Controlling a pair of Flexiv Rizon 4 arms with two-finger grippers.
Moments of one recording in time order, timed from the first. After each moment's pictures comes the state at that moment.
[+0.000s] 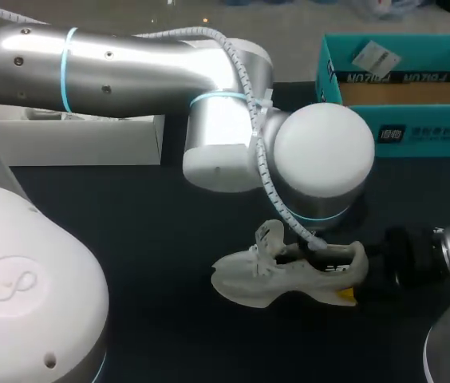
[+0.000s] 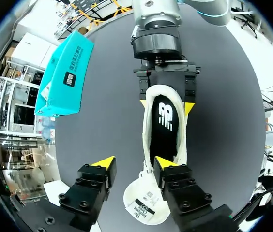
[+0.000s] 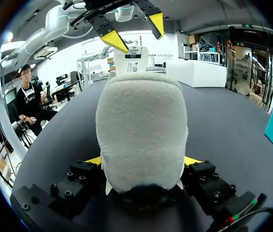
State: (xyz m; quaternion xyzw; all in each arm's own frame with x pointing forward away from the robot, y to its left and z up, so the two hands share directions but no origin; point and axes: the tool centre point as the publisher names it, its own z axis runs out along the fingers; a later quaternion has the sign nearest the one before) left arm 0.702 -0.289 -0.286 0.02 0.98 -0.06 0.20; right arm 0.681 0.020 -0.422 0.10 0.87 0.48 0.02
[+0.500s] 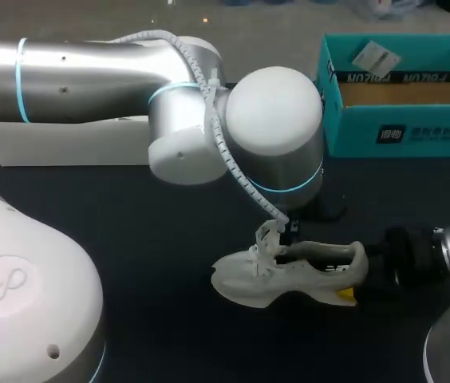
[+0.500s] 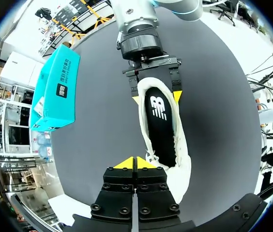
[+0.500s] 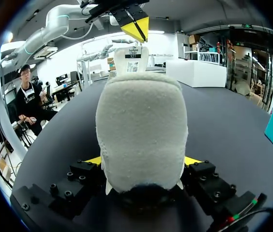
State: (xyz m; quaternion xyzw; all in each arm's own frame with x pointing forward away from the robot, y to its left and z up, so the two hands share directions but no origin) left arm 0.710 -0.269 -0.276 0.10 0.98 -0.08 0.17; right arm 0.681 0.020 -0.422 0.10 0.87 0.48 0.02
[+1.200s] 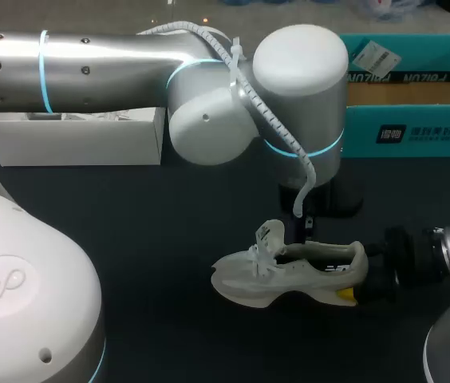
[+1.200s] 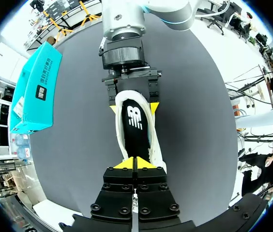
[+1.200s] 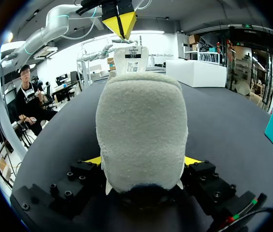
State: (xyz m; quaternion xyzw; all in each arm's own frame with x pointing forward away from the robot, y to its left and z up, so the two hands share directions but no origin) left arm 0.681 -0.285 -0.273 0.10 0.99 -0.07 0.05; right arm 0.681 0.020 -0.422 0.10 0.87 0.48 0.02
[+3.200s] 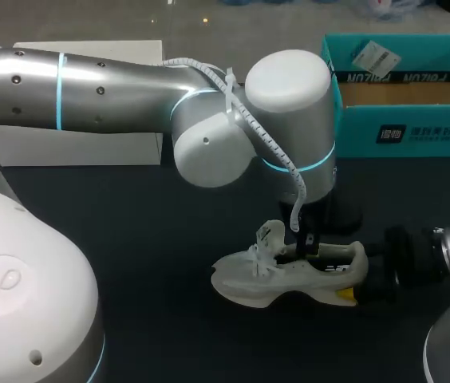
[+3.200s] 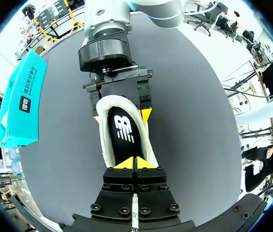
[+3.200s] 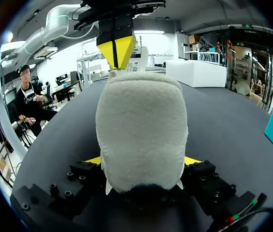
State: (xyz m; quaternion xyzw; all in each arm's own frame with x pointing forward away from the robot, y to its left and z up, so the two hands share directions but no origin) left arm 0.672 -0.303 -0.320 0.14 0.98 -0.11 0.02; right arm 0.681 0.020 -0.422 0.10 0.87 0.48 0.02
